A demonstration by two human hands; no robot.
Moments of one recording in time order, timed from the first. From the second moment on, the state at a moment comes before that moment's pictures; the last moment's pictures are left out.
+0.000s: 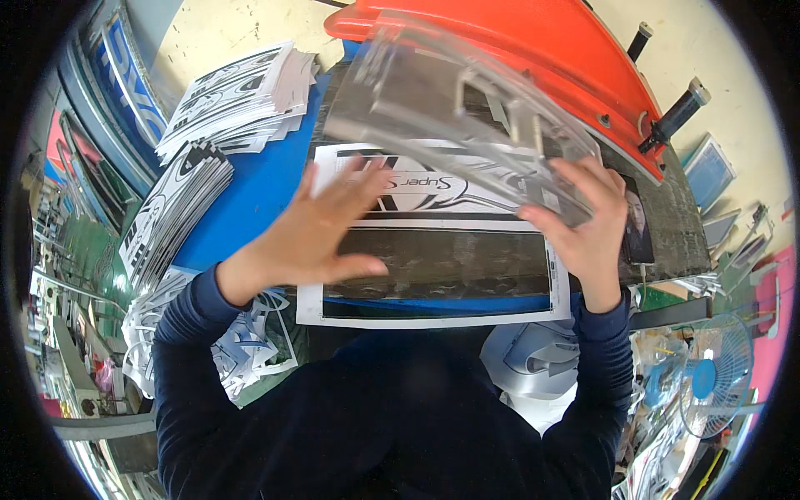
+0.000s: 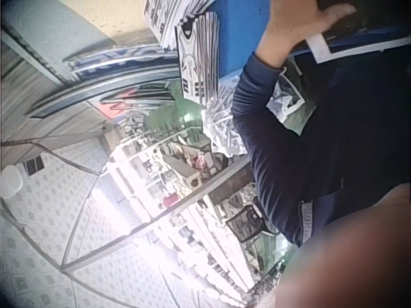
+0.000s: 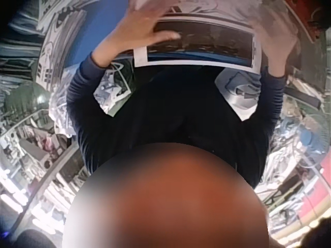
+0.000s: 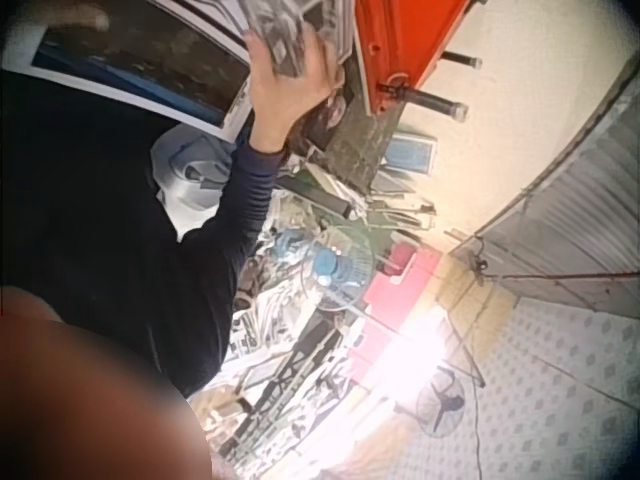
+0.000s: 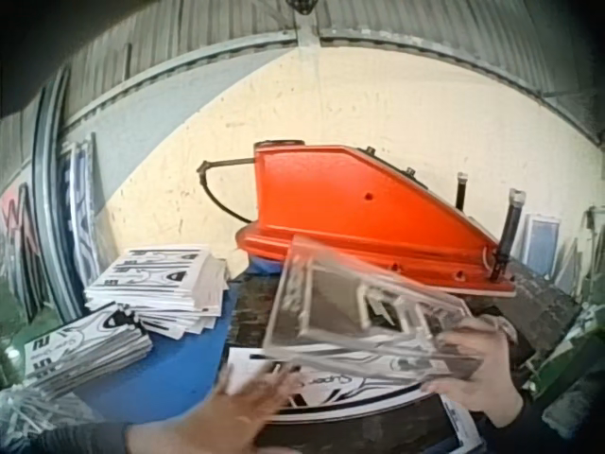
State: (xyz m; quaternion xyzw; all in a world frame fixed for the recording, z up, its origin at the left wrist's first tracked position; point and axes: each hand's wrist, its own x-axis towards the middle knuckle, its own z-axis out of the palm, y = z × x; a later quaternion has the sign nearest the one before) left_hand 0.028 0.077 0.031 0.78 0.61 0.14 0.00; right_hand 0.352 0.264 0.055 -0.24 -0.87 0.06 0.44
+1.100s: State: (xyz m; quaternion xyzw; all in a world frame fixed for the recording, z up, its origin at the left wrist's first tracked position) left_hand -0.051 0.060 0.011 0.67 0.61 0.38 0.19; right_hand 0.297 0.251 0.022 -0.14 -0.94 -0.03 0.31
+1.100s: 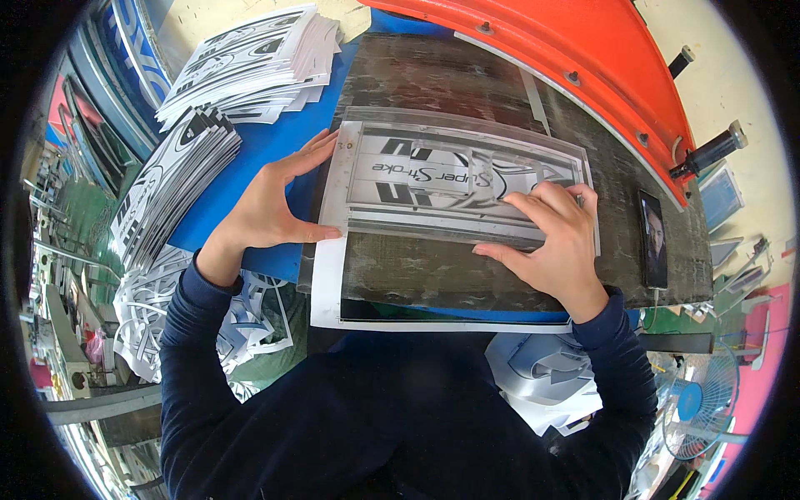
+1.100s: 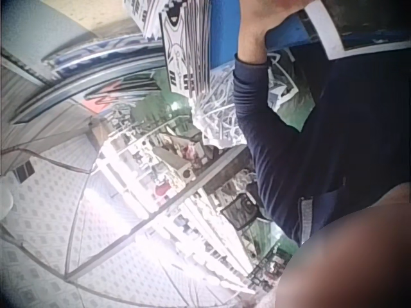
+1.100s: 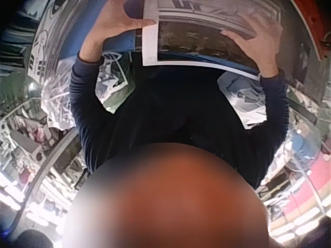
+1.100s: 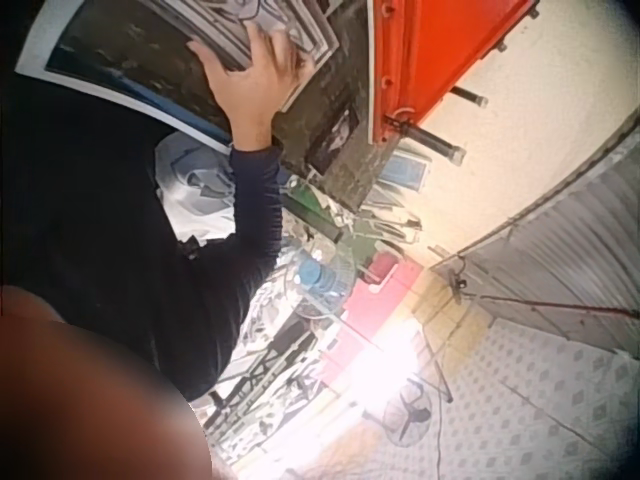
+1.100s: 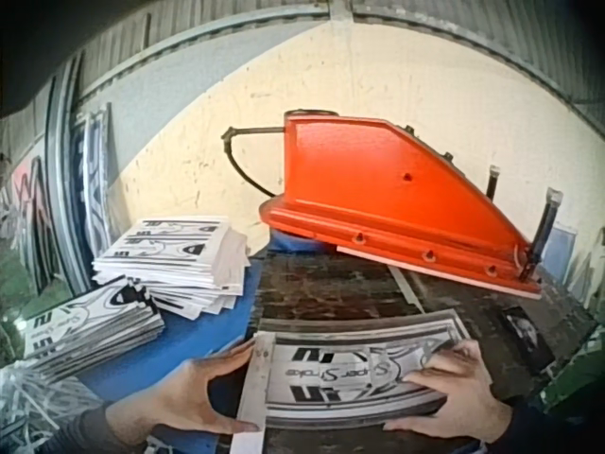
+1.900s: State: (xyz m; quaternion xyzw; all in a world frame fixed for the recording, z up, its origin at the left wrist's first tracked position) left_hand -0.051 0.058 0.006 0.62 0.59 0.41 0.30; right_hand 0.376 0.297 0.009 -0.26 -0.92 0.20 0.21
